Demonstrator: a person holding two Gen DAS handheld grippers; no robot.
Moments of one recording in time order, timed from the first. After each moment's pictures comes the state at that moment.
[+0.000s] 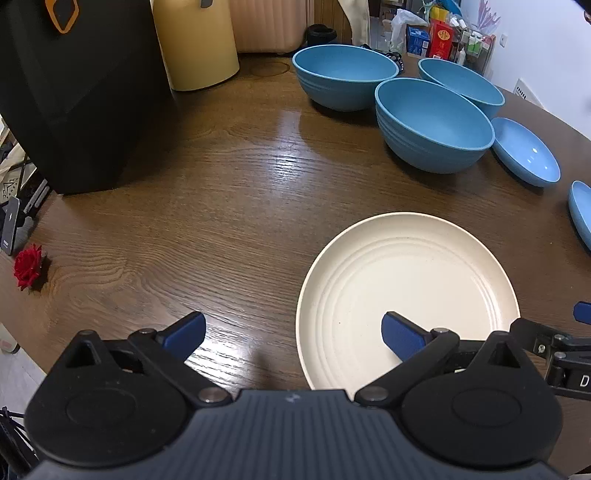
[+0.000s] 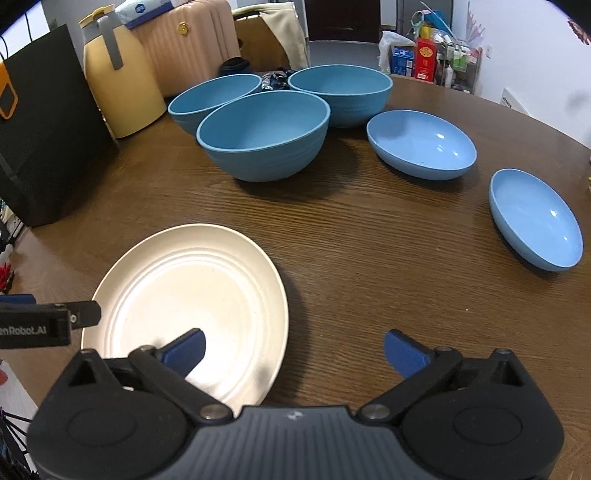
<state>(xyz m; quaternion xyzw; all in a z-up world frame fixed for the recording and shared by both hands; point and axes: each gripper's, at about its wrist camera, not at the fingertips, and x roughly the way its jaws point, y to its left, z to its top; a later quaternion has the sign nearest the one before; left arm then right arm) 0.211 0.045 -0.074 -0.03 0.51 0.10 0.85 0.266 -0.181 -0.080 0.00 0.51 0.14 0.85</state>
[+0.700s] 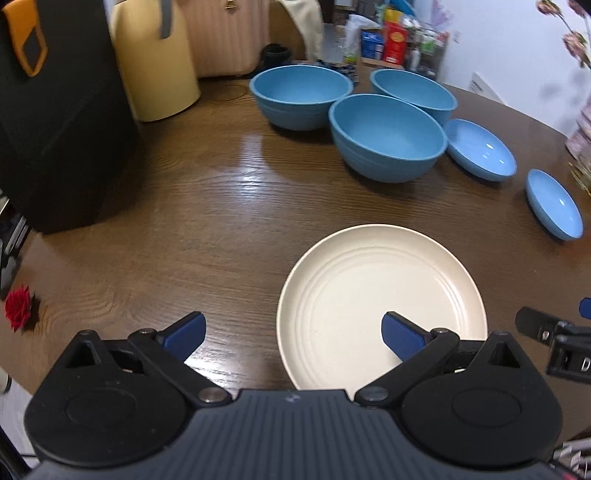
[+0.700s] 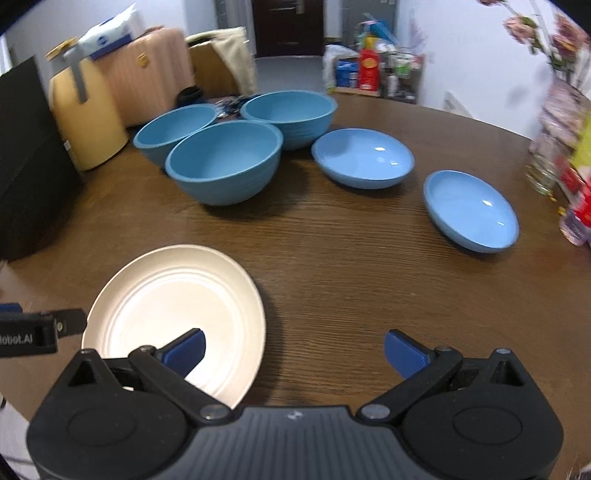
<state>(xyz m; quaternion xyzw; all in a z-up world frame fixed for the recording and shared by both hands) 0.207 0.040 -0.050 0.00 0.50 0.02 0.87 0.229 -0.191 -0.044 0.02 0.48 0.03 0.88</state>
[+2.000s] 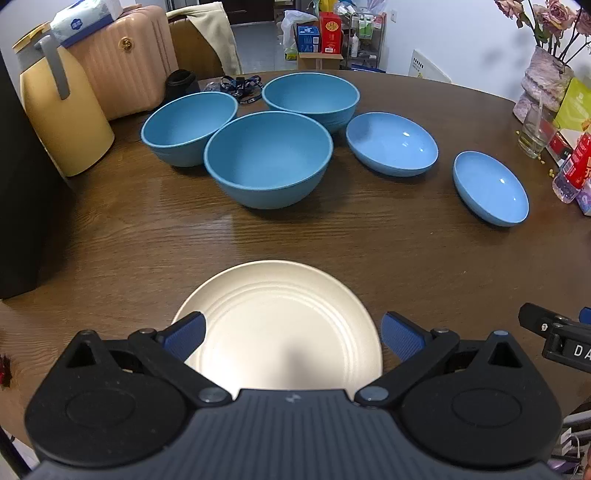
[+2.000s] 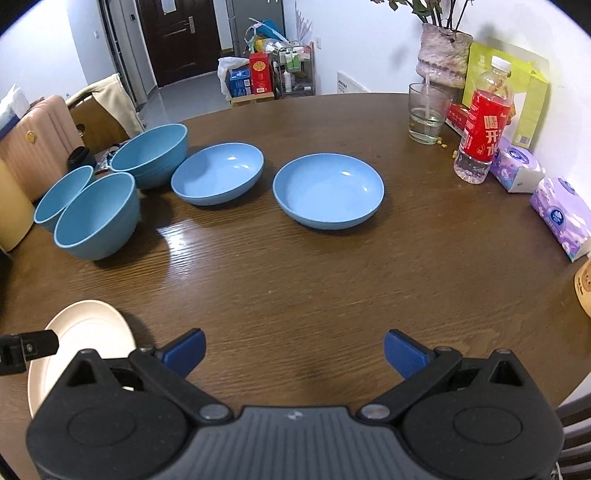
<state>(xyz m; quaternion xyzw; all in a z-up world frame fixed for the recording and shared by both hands) 0.244 -0.064 -0.031 0.04 0.50 -0.04 0.86 0.221 -0.304 -0.042 0.09 0.48 -0.09 0.87</state>
